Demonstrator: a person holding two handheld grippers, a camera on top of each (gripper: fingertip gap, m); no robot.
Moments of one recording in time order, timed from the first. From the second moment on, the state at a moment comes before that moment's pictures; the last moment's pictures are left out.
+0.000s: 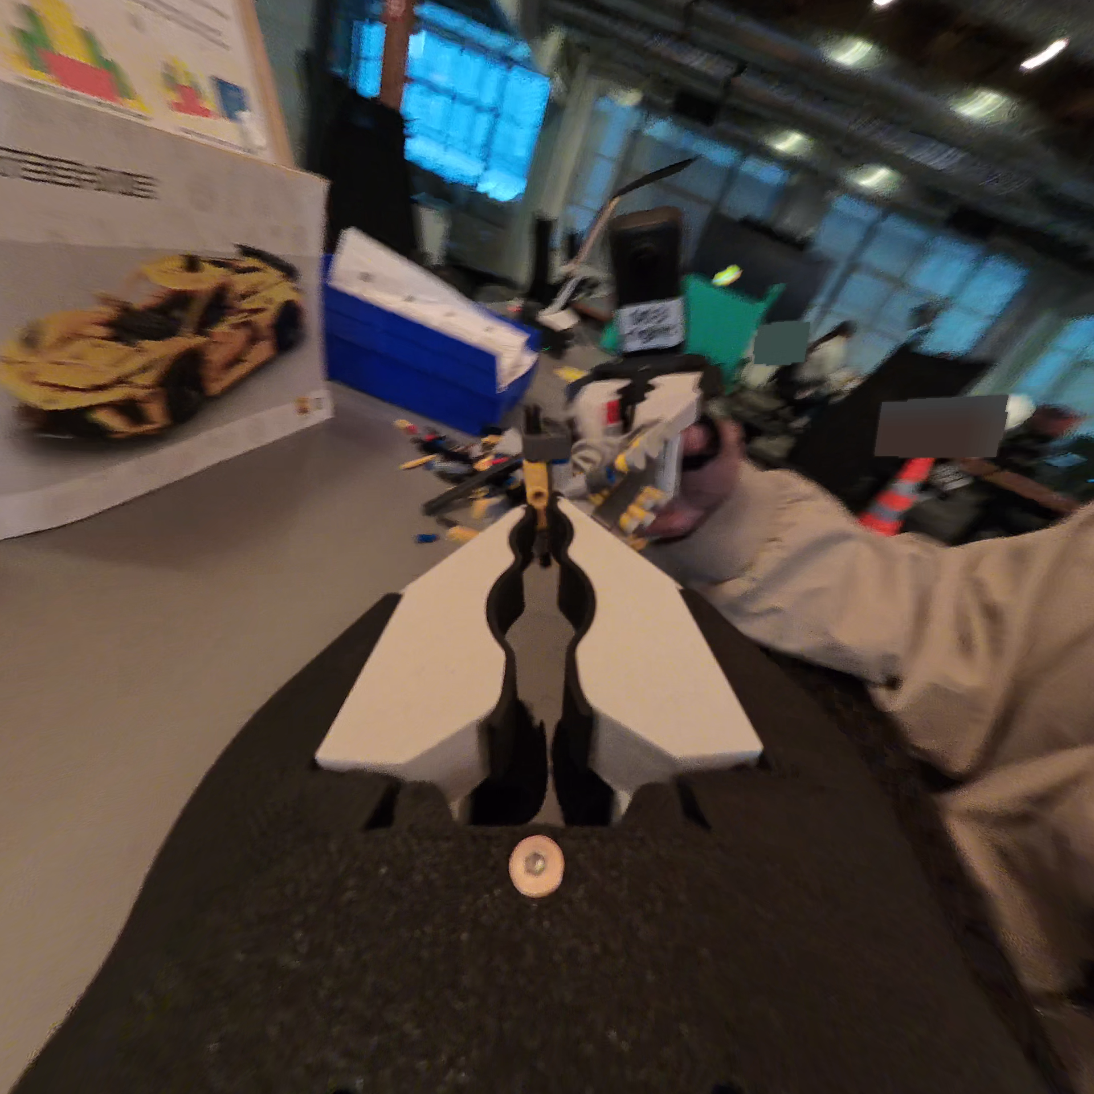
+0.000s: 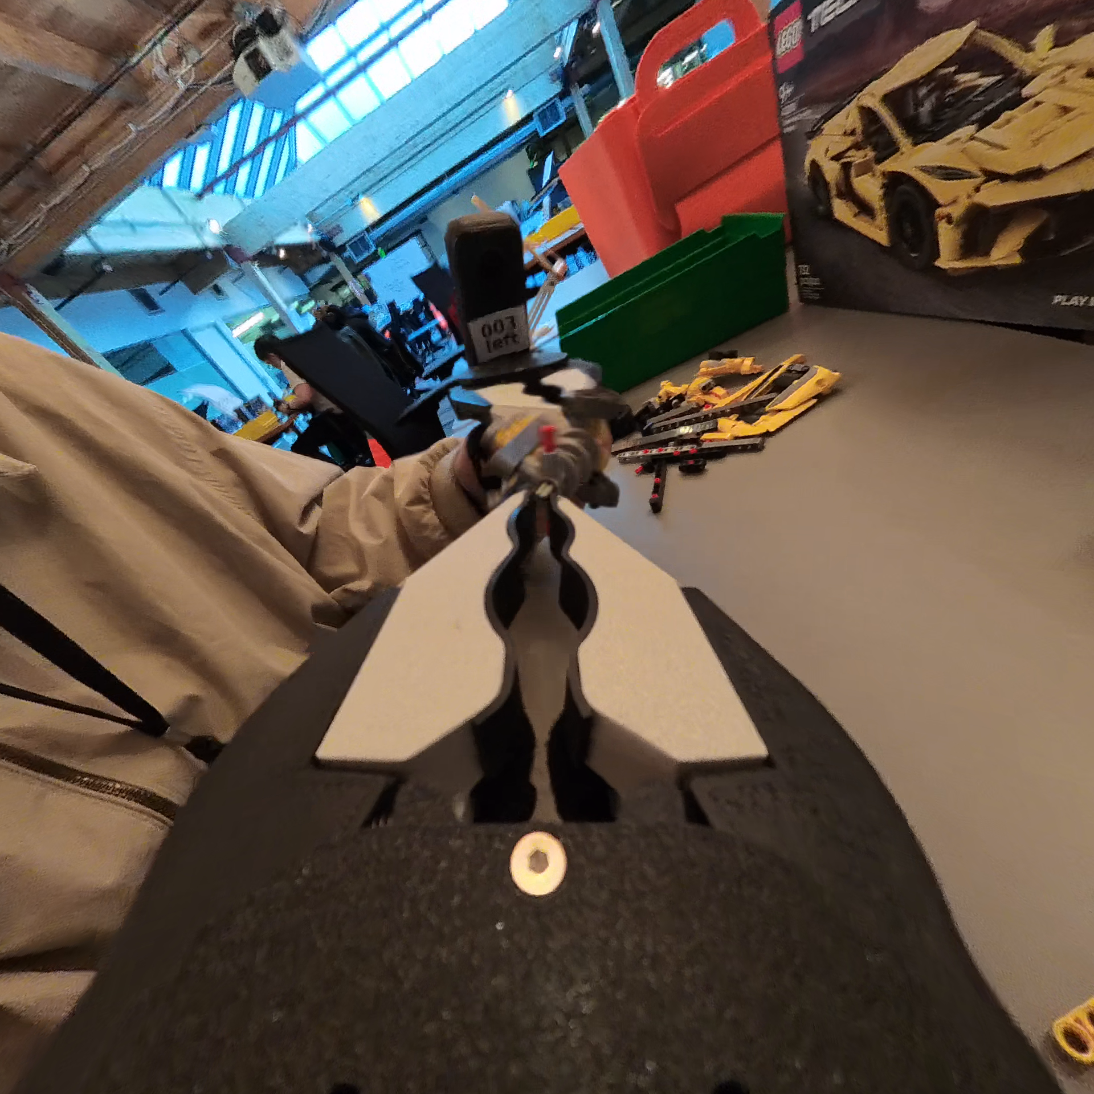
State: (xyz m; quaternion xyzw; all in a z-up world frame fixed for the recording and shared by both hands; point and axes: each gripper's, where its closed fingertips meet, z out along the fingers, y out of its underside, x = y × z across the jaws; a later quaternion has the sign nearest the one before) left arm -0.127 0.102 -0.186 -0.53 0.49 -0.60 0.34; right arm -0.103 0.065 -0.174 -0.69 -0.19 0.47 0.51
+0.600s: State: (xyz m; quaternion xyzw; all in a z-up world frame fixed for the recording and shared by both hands) left arm -0.121 0.106 -0.233 -0.59 0.53 -0.54 0.27; right arm -0.107 0.071 -0.272 -0.84 -0.23 0.34 0.36
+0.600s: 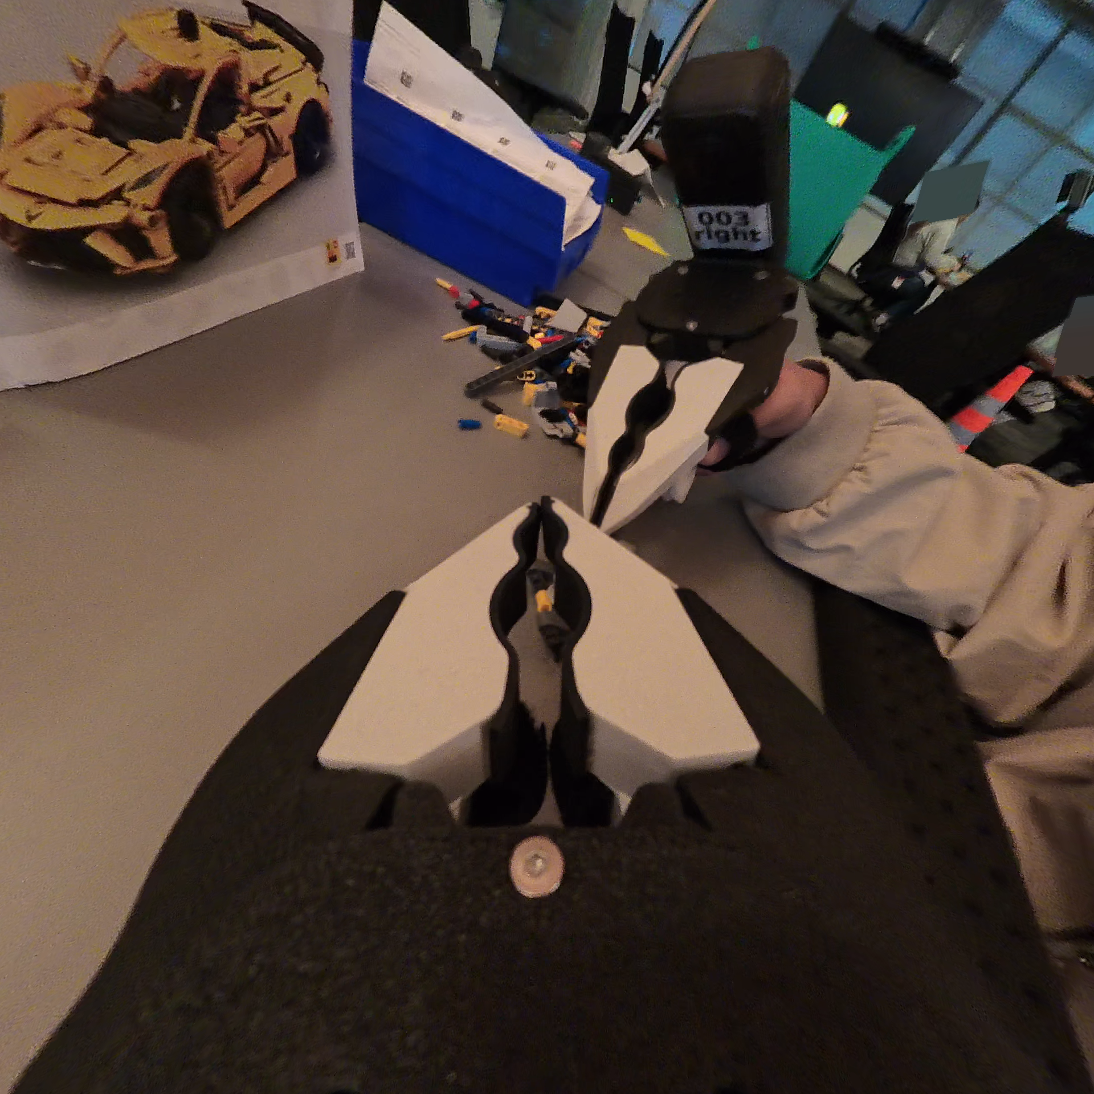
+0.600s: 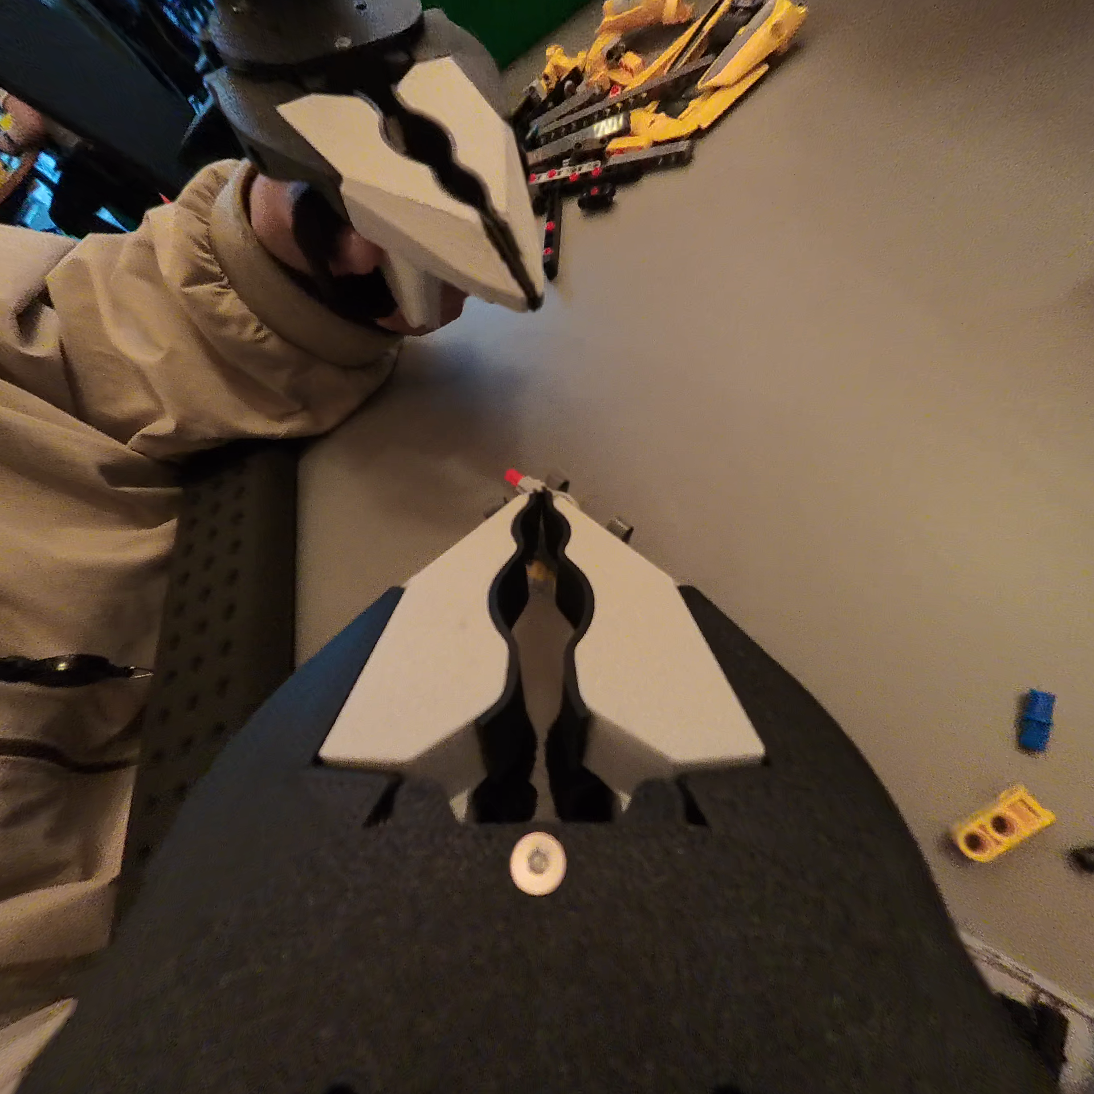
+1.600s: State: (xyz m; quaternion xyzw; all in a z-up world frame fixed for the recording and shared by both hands) left arm -0.115 0.098 -0.241 -0.58 0.54 -0.55 0.26; right arm -0.097 0.087 -0.226 -0.76 -0.21 0.36 0.49
